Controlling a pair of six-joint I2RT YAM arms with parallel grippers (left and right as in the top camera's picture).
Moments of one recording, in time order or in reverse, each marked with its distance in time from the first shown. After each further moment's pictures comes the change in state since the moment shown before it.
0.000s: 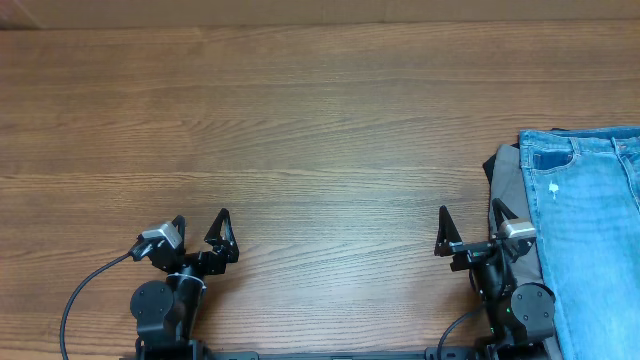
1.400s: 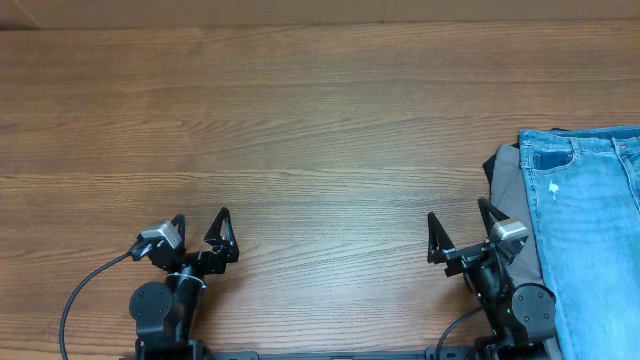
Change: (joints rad) left arm 0.000 0.000 0.000 0.028 0.017 -0.006; right arm 0.000 0.000 0.000 0.016 -0.140 0.019
